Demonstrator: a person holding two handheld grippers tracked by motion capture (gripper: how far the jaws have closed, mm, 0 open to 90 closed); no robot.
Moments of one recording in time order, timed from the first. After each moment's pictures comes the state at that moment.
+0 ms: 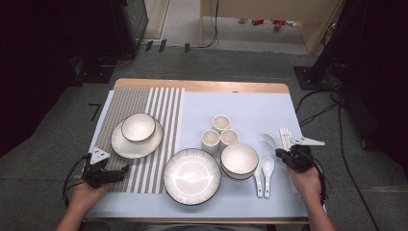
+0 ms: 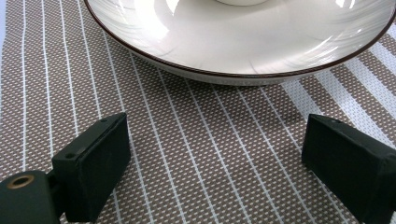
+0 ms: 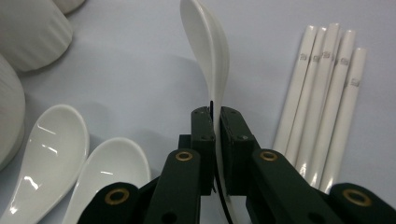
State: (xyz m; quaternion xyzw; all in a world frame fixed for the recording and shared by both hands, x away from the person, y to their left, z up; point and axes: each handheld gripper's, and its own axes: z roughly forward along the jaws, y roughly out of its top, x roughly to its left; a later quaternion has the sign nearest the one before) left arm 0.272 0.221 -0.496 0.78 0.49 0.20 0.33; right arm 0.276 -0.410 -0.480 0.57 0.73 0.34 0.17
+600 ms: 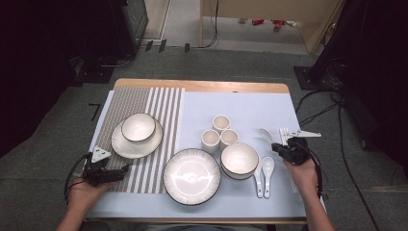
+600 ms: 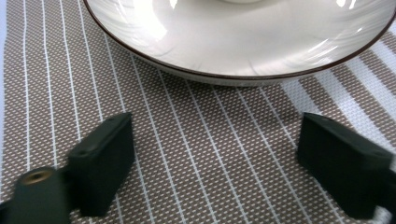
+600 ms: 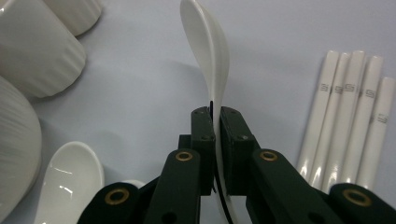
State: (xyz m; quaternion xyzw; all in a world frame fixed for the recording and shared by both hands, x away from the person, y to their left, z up) left arm 0.274 0.219 -0.490 0.79 0.49 0.20 0.31; right arm 0.299 -0.401 -0.472 0.57 0.73 0.35 0.15
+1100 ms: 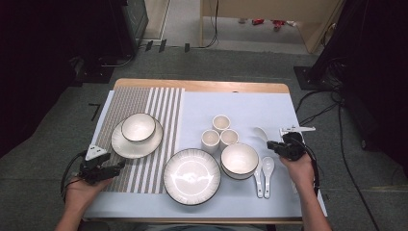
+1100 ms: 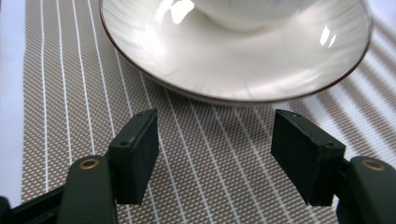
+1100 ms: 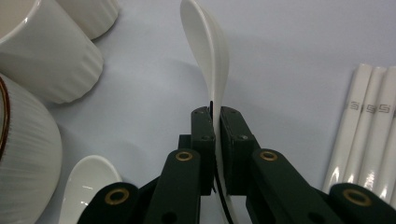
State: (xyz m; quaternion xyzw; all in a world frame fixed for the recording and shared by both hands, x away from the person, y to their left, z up) left arm 0.272 0.224 -0.473 0.77 0.51 0.19 0.34; right arm 0.310 -0.392 -0.466 0.56 0.74 0.35 0.12
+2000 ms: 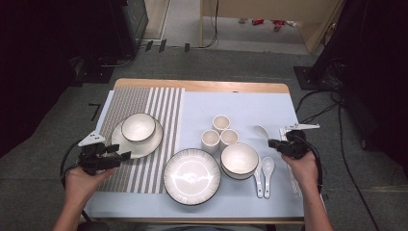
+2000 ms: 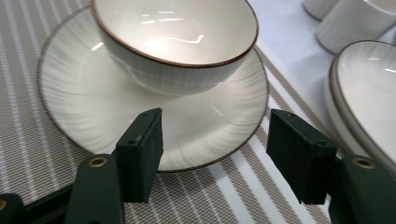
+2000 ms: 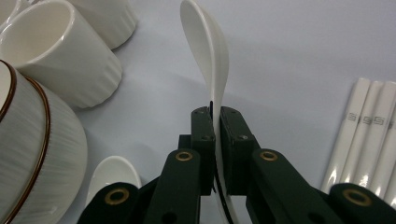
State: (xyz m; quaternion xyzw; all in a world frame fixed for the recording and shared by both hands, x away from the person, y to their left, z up) left arm 0.298 0.213 -0.432 0.79 0.46 0.08 0.40; right arm 0.310 -0.396 -0.453 0.55 0.75 0.36 0.10
